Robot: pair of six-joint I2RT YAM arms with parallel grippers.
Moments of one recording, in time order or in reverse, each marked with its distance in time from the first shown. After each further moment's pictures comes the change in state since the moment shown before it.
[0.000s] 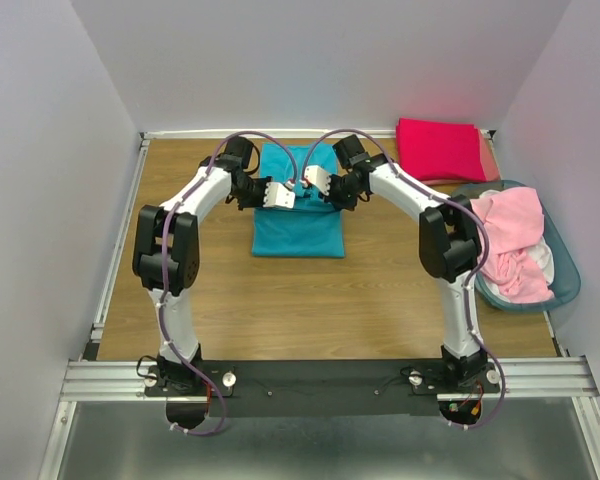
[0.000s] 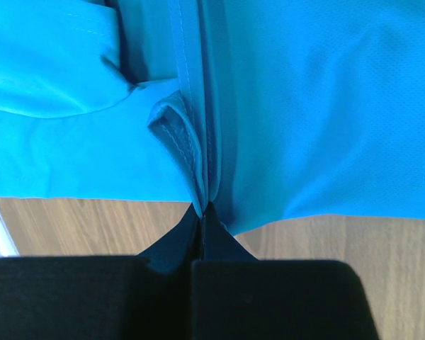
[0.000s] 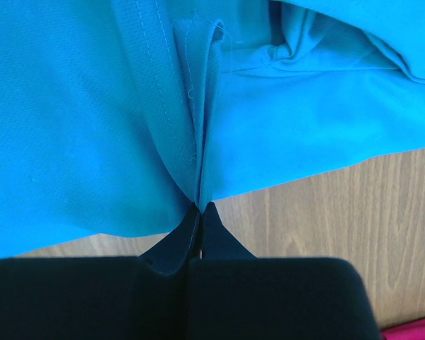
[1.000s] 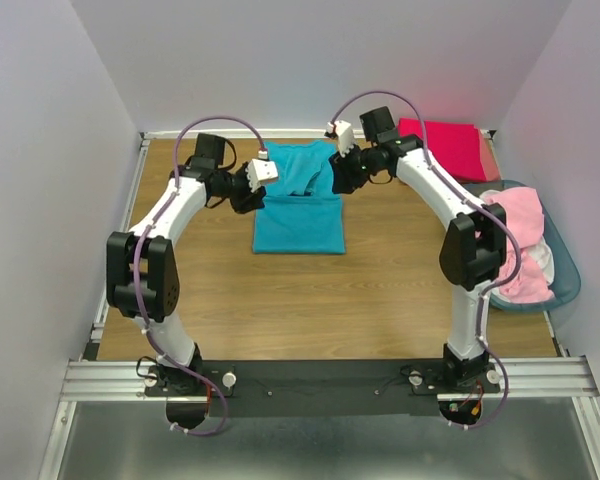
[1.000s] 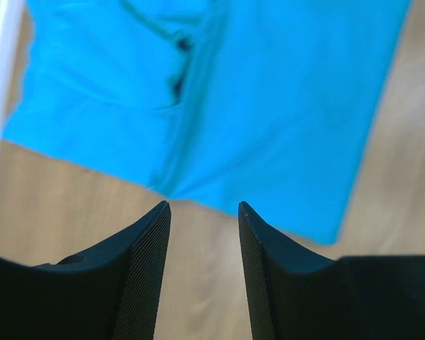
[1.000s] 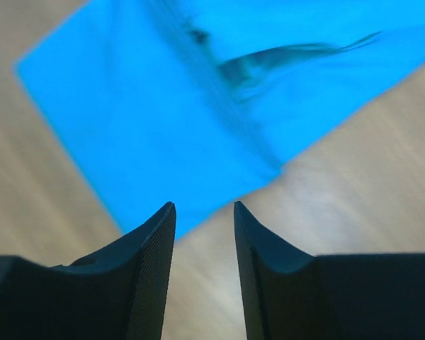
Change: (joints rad) left arm 0.088 -0.226 -0.127 0.138 0.228 -0.443; right arm -0.080 -0.122 0.107 -0.013 -0.138 0.530
